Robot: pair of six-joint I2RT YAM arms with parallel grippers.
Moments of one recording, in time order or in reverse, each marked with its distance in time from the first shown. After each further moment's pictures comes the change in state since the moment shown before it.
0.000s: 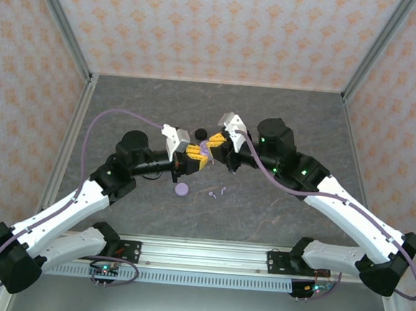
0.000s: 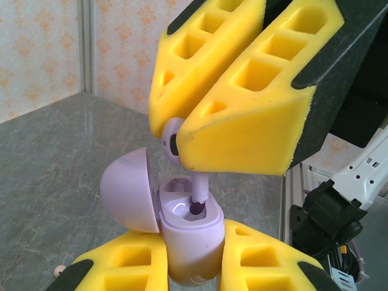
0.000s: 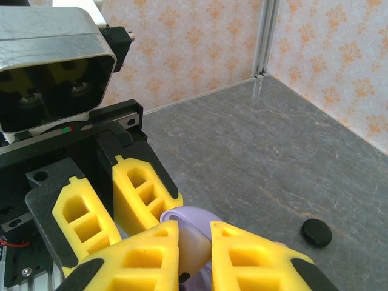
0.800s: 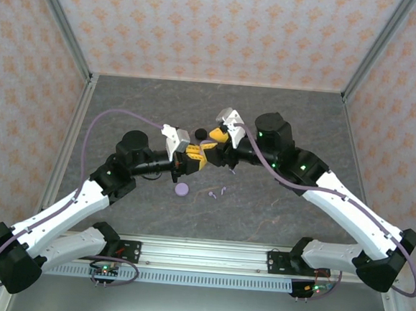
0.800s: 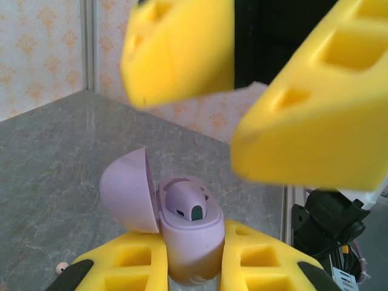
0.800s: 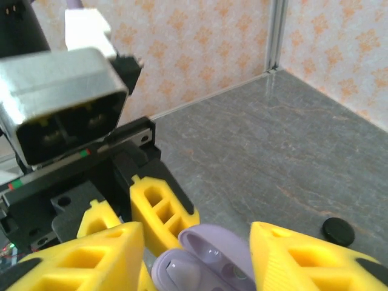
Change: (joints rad) left arm 0.000 0.000 0.000 -0.007 -0.006 0.000; right arm -0.006 0.041 0.083 -0.051 -0.027 0.082
